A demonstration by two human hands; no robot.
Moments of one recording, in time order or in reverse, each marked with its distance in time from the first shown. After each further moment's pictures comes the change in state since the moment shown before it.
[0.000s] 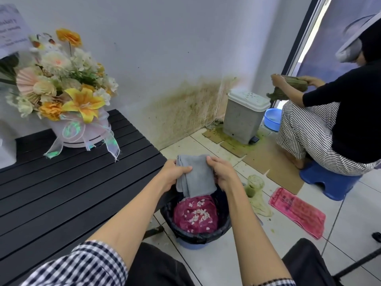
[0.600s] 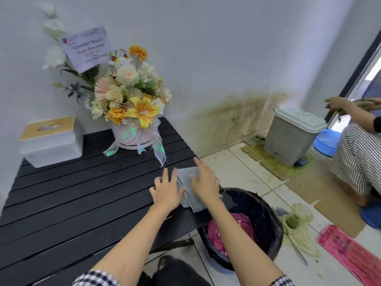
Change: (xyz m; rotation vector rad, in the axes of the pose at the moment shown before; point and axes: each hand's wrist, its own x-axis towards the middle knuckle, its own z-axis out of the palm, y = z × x) left_hand -0.026 -0.041 -0.112 1.063 0.474 0.048; right_hand 0.016 0.054 0.149 -1.110 -0.074 -0.577
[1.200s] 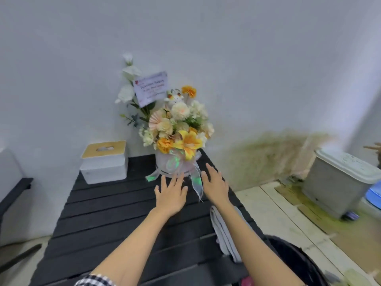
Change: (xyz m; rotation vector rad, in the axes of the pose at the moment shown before) left_hand 0.033 -0.073 -0.098 -0.077 0.118 0.005; right_hand 0.060 -0.108 0.009 0.153 -0.050 -0.126
